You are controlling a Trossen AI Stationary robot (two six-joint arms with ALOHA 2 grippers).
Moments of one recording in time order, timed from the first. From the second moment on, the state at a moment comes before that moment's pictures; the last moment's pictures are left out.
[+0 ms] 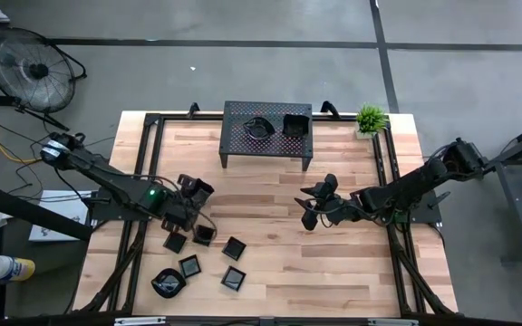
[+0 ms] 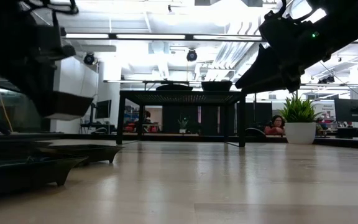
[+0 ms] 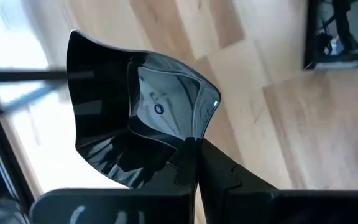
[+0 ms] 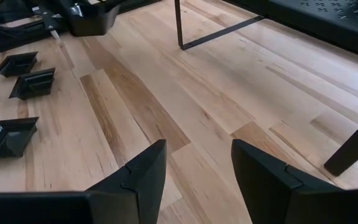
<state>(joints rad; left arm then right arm) -0.43 1.16 0.74 -0.97 -0.45 0.01 0.31 1.35 0.53 0.23 0.69 0.59</state>
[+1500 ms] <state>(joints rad) -0.47 1.41 0.77 -0.03 -1.45 1.66 0.37 1.70 0.81 0.68 1.21 0.16</state>
